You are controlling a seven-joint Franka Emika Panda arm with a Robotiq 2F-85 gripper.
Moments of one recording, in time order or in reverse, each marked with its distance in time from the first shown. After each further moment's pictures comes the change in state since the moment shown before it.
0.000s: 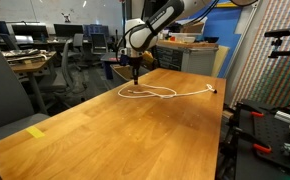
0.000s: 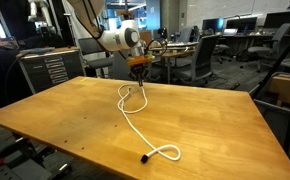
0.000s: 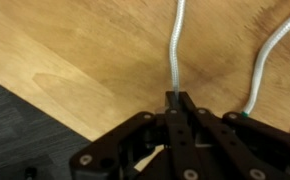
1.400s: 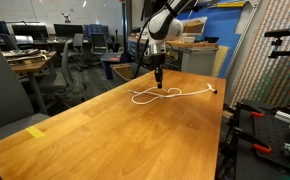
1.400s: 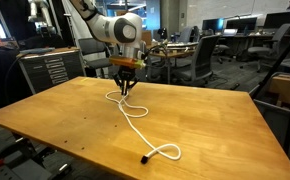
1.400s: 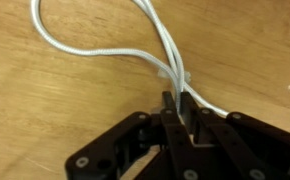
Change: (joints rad) arm -0.076 -0.339 -0.026 -0.535 0.327 -0.066 0.052
